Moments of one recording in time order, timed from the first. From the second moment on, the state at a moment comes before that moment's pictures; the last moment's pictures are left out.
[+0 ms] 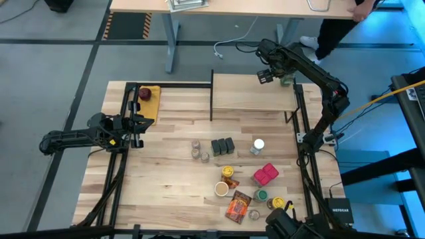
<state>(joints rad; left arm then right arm) 0.13 0.13 0.11 0.45 0.03 0.25 -0.84 1.70 1.73 -1.46 0.41 0.42</state>
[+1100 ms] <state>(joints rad) 0.13 0.13 0.11 0.45 0.03 0.26 -0.85 1.71 1.67 -1.42 0.43 0.40</state>
